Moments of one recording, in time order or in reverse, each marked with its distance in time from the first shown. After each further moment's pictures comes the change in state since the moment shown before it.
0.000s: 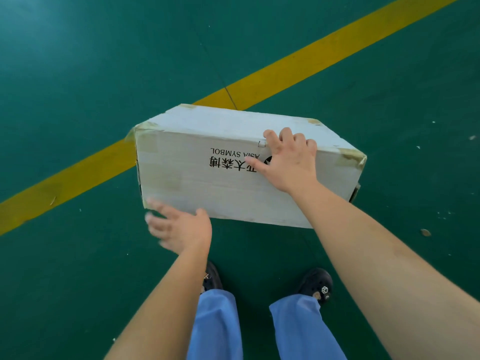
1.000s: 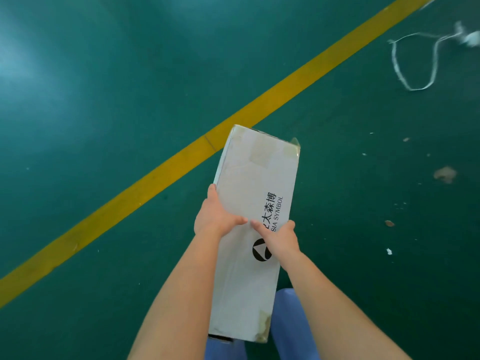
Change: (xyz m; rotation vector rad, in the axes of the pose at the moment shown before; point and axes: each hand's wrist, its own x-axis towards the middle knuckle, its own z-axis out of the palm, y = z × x) left_hand -0.123 0.088 -0.064 0.133 -0.440 0.527; right_hand -0.172 0.033 -0.024 1.261 -0.265 0.791
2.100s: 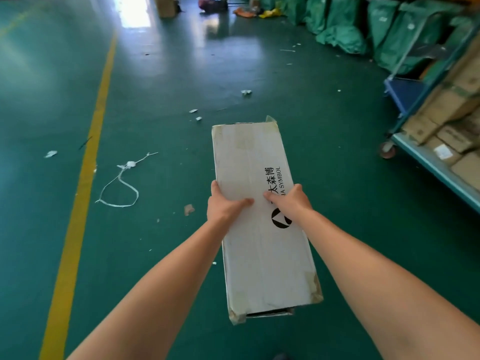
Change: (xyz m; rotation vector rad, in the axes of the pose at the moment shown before) left_hand -0.587 0.304 0.246 0.162 -0.636 0.931; right_hand -0.443 0.275 -0.495 0.762 0.946 0.098
